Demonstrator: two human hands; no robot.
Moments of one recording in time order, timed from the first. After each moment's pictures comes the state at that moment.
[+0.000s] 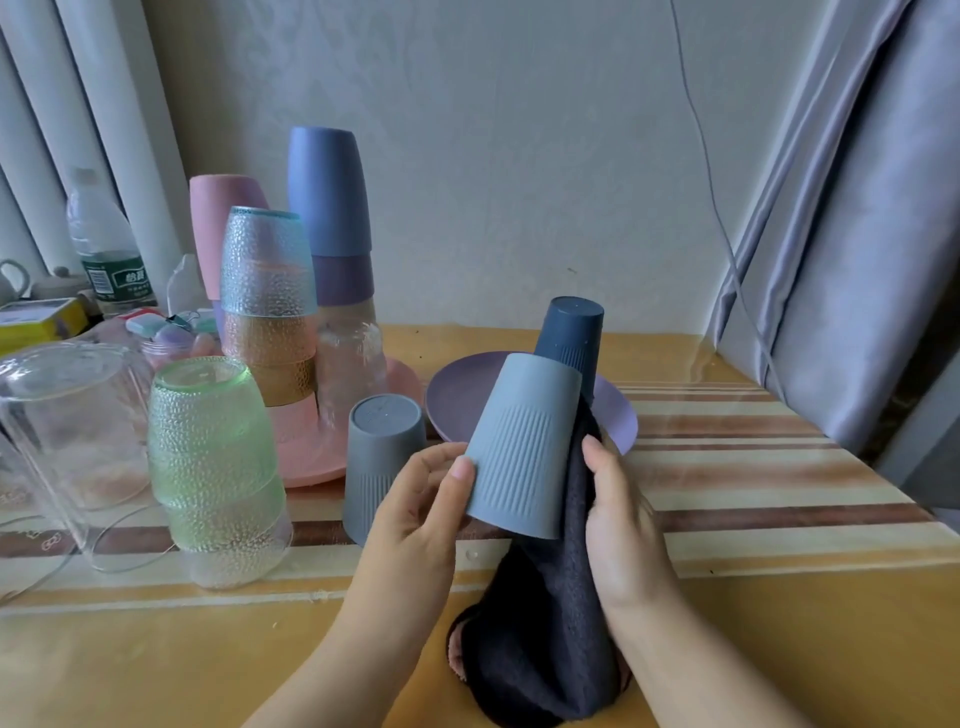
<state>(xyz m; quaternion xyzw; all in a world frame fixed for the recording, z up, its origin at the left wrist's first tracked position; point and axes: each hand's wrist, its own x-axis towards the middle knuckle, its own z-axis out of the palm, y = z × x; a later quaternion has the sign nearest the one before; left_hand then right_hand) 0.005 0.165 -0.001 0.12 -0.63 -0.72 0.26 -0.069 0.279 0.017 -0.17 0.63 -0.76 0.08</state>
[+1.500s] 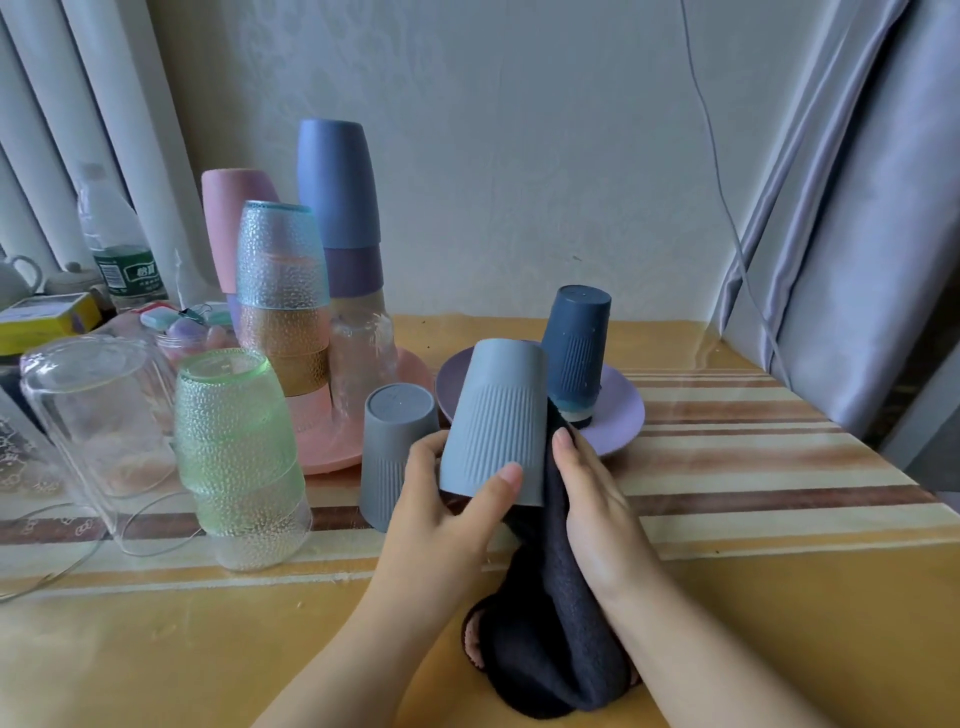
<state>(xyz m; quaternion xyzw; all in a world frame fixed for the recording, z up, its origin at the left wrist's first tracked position) 0.012 0.167 0.004 0.15 -0.70 -0.66 0.24 -0.060 0.271 0.016 -0.21 0.67 -0.70 0.10</state>
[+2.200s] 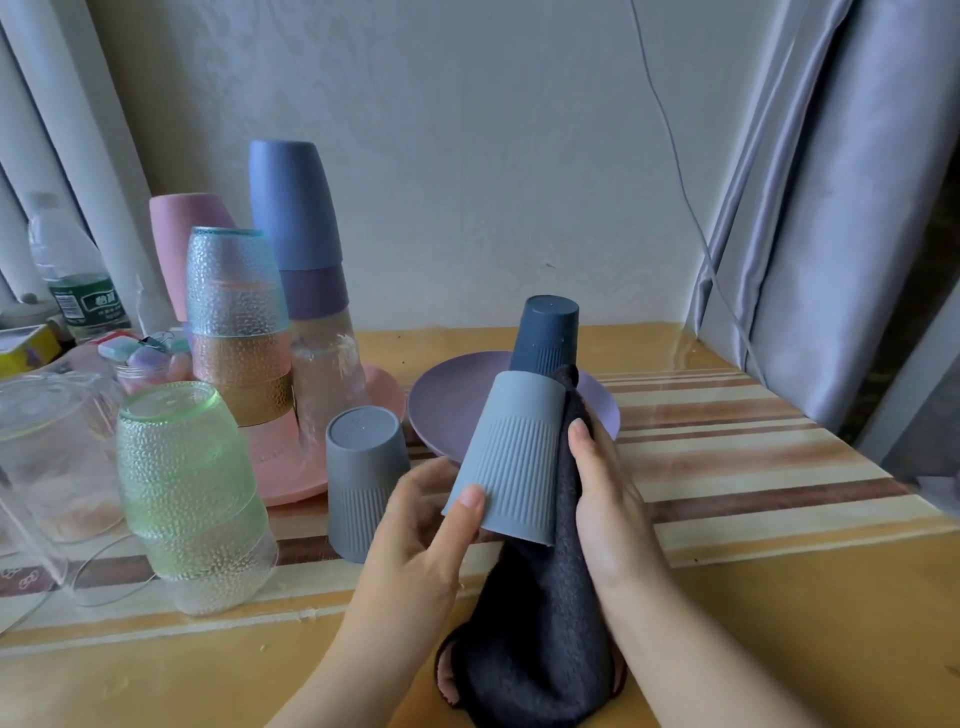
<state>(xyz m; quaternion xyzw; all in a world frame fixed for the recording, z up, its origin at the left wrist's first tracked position) 0.002 0.171 -0.005 0.11 -0.66 -0.71 0.23 -0.083 0.283 0.020 -0.18 0.64 -0.74 0.05</state>
